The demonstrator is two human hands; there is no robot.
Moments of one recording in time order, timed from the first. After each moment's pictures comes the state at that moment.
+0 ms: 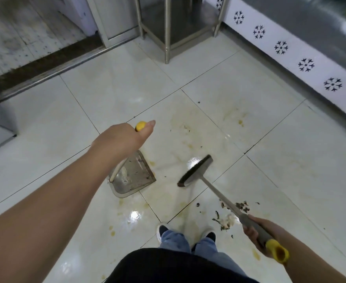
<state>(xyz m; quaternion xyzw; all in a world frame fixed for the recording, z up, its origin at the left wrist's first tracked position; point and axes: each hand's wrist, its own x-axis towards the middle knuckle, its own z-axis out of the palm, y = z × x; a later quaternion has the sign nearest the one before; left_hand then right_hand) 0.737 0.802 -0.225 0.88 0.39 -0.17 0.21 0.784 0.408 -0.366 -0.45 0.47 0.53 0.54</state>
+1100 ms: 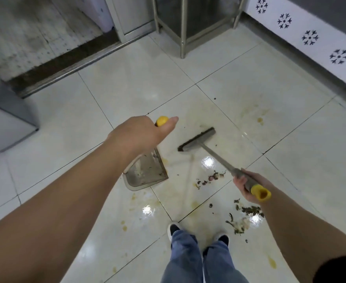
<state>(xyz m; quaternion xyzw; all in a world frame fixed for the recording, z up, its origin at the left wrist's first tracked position) 0.751 0.797 -0.221 0.89 0.37 -0.18 0.22 0.864 0.512 -0.399 -0.35 0.40 0.53 0.65</state>
